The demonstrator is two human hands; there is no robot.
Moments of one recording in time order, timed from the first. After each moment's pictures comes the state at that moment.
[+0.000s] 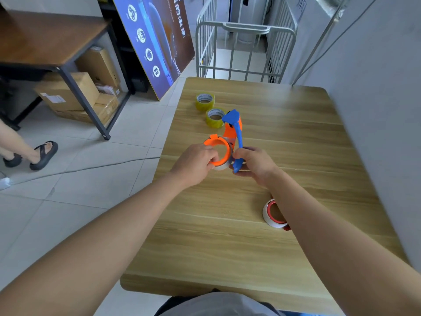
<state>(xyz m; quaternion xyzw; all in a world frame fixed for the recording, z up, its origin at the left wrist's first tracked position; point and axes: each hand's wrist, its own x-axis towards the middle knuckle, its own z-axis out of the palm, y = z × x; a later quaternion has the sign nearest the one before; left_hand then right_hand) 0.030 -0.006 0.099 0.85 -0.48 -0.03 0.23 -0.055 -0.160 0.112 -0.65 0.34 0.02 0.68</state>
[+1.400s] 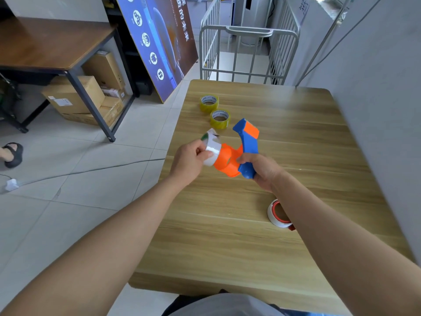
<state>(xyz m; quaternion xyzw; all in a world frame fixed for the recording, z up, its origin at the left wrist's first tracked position) 0.031 0.008 0.097 0.86 -0.23 -0.07 0.45 -0.062 -0.159 0.101 -0.59 0.34 0.01 0.73</state>
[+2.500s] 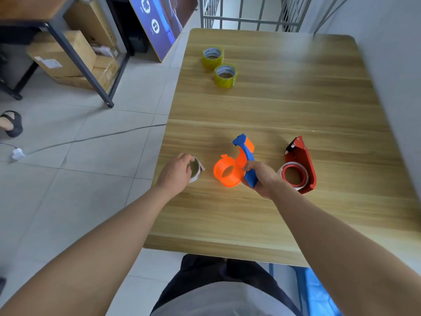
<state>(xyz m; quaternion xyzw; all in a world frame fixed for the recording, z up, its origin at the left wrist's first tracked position) 0.000 0.084 -0.011 0.93 -0.27 -0.13 0.22 -0.107 -0.128 -0.008 -0.48 0.46 0.10 0.74</state>
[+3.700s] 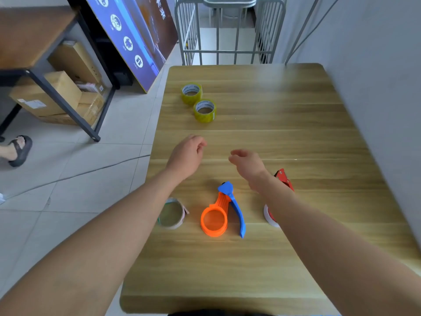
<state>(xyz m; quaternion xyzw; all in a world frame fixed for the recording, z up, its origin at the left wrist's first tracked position) 0.082 -0.050 0.059 0.89 -0.36 -0.06 0.28 -0.029 -0.183 0.055 -0.70 0.40 -0.02 0.59</state>
